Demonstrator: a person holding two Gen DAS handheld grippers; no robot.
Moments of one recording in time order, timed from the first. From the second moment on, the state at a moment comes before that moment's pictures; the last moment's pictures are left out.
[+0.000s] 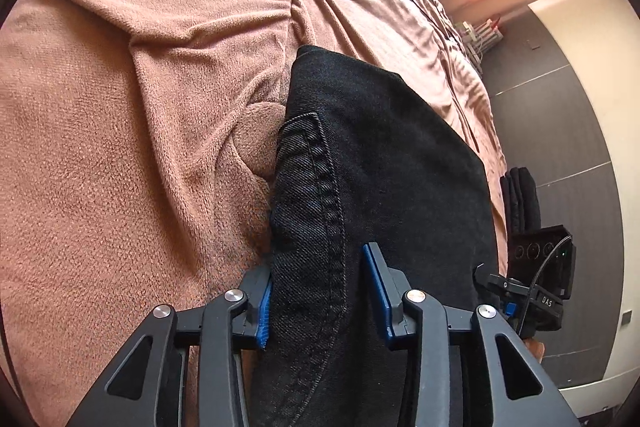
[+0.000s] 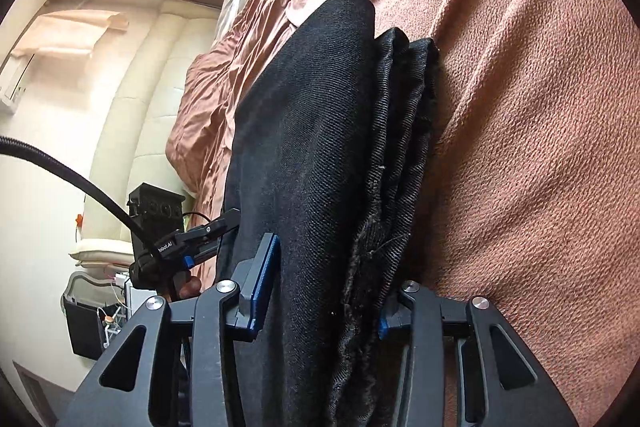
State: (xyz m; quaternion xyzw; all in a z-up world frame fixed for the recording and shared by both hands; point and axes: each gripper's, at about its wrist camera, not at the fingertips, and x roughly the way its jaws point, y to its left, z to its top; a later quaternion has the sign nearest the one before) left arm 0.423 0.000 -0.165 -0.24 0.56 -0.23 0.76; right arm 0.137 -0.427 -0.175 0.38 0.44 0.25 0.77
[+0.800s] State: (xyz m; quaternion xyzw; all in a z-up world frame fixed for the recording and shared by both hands) left arm 0.377 0.004 -0.091 -0.23 0.49 -0.24 0.81; right arm 0.078 -0.390 -0.140 0.33 0.36 0.26 0.83
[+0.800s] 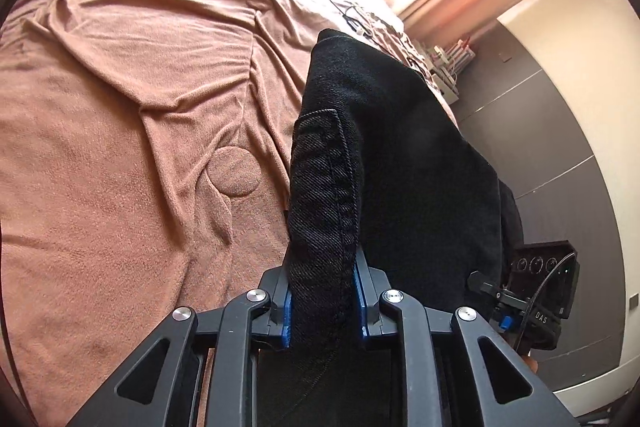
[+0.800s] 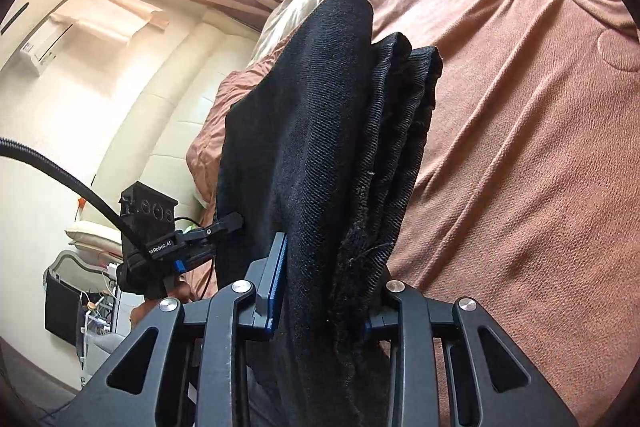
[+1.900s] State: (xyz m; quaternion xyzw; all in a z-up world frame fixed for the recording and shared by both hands) left arm 0.259 0.115 0.049 -0.24 0.36 -0.21 0.88; right arm 0.018 -0.285 -0.055 0.23 0.26 0.32 0.88
